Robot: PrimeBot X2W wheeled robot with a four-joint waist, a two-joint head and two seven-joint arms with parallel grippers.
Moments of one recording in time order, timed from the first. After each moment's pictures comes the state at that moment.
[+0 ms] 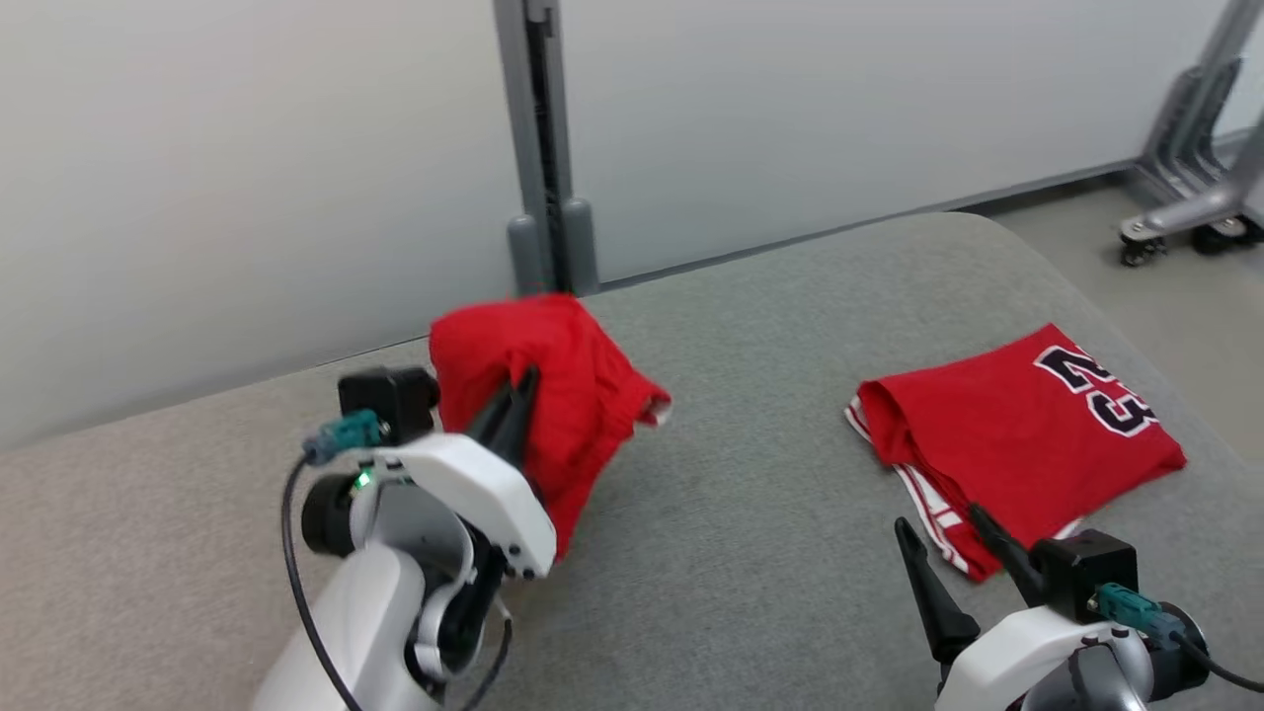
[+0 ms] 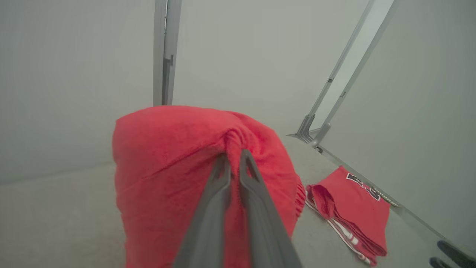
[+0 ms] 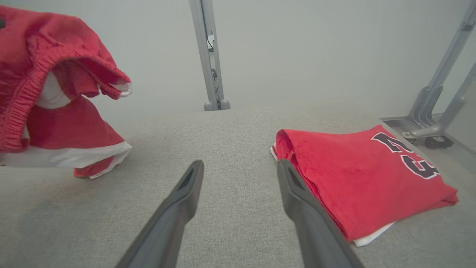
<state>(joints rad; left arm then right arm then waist) -0.40 0.09 -0.39 0.29 -0.62 0.12 0.12 0.01 -0.05 0.13 0.04 0.16 0.13 0.13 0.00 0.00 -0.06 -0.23</state>
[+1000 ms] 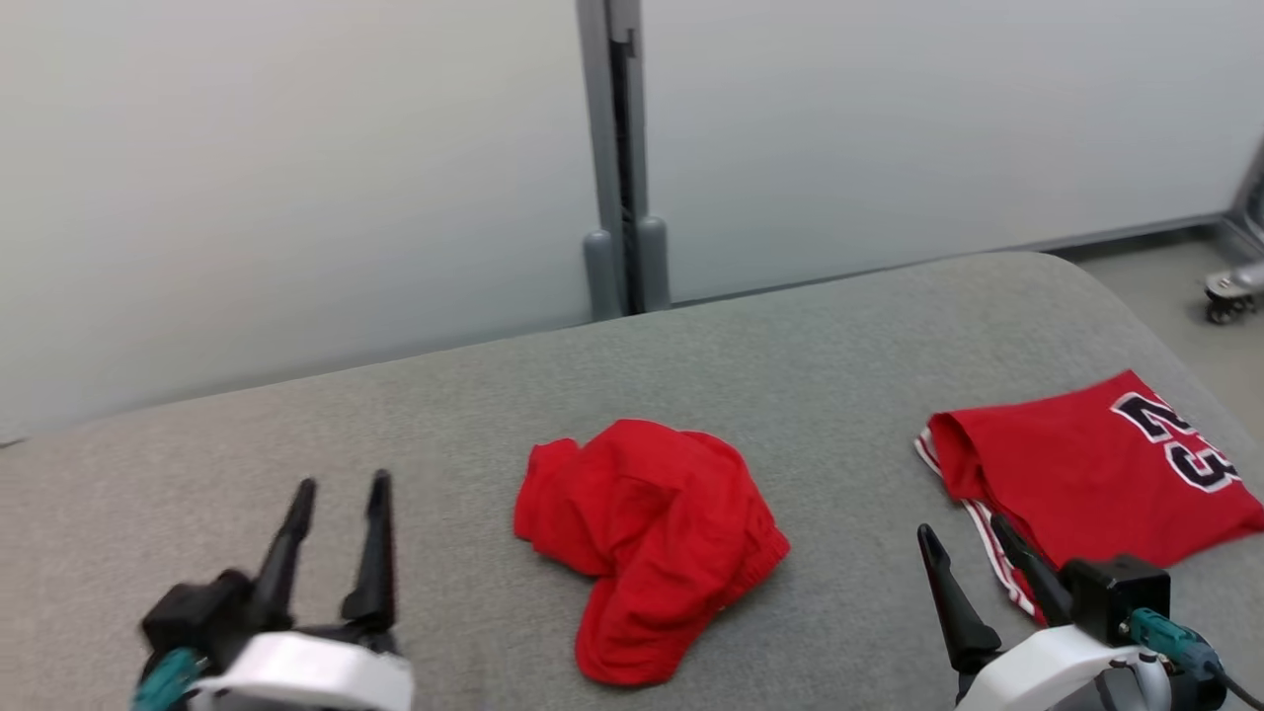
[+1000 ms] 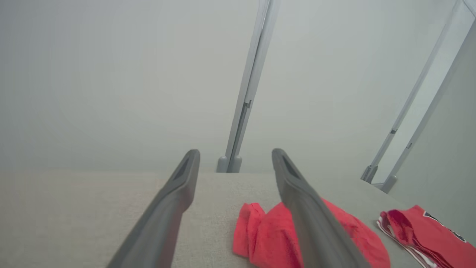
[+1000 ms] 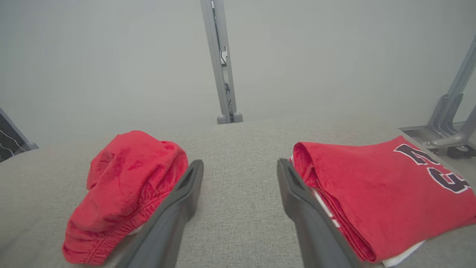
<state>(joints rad) -0.02 0.19 -0.25 0.15 -0.55 0.10 -0.26 0.03 -0.05 0.10 0.08 0.20 0.13 0.04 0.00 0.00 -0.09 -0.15</state>
